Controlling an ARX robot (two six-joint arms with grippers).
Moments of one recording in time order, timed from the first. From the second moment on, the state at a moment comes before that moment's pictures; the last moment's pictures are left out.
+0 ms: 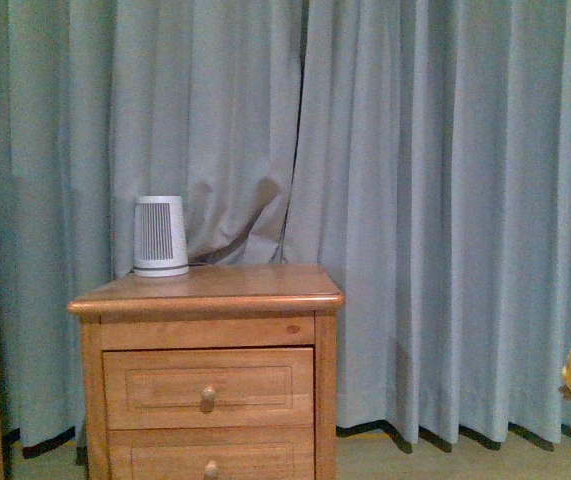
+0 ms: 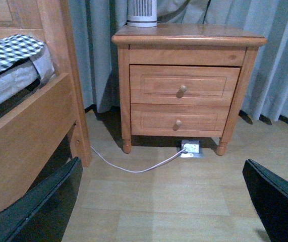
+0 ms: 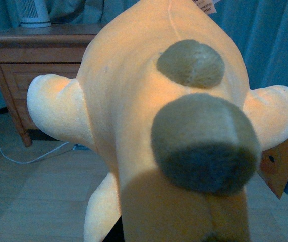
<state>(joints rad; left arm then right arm) 0.00 0.00 0.01 0.00 0.00 0.00 0.00 0.01 0.01 0.00 0.00 0.01</state>
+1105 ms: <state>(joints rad) 0.00 0.00 0.01 0.00 0.00 0.00 0.00 0.01 0.01 0.00 0.00 0.00</state>
